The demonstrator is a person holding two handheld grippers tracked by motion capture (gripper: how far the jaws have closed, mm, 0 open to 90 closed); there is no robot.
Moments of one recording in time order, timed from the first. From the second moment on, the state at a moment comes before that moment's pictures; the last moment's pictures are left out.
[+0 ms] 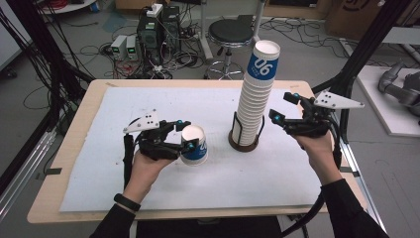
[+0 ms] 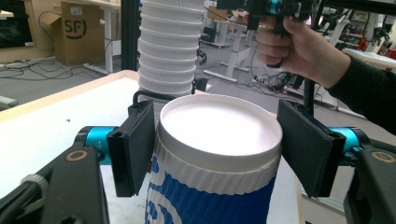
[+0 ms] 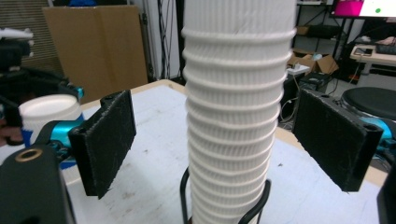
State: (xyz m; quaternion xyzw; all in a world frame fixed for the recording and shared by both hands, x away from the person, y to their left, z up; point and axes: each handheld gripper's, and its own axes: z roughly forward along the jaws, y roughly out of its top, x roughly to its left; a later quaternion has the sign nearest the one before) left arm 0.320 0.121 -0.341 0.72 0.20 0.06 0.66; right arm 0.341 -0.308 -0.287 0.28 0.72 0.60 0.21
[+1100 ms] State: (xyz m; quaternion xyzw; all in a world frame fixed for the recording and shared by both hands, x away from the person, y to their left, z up) left arm 0.320 0.117 -0.346 0.72 0.20 0.05 0.66; right arm 0.314 -0.288 -0.350 0.22 0.76 0.60 0.15
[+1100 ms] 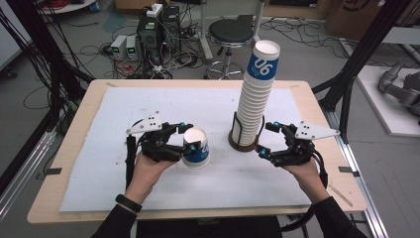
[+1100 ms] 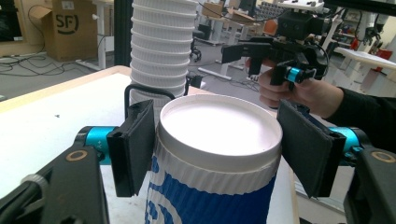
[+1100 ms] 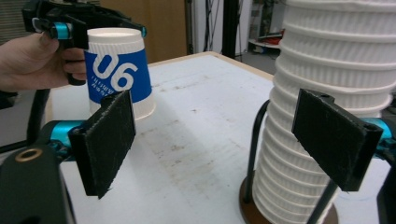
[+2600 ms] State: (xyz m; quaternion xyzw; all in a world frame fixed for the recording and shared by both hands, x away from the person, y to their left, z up) left arm 0.302 0.068 -0.346 0.73 0.14 0.02 0.67; right arm 0.302 -0.197 -0.382 0.14 0.81 0.56 0.02
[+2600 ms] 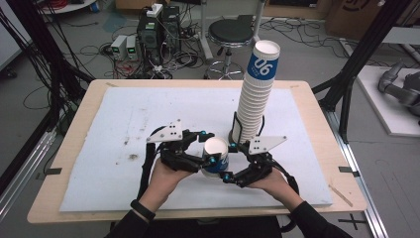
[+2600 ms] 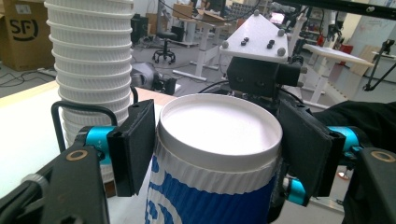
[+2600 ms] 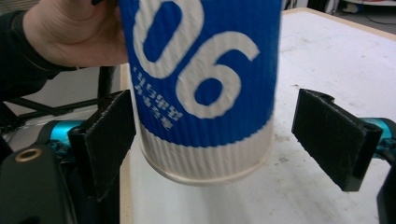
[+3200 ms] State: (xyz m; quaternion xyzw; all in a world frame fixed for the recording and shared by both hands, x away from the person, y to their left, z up) left arm 0.302 0.061 -0.347 0.73 0.13 0.01 0.67; right arm 0.302 -0.193 -0.383 0.13 0.83 0.55 0.02
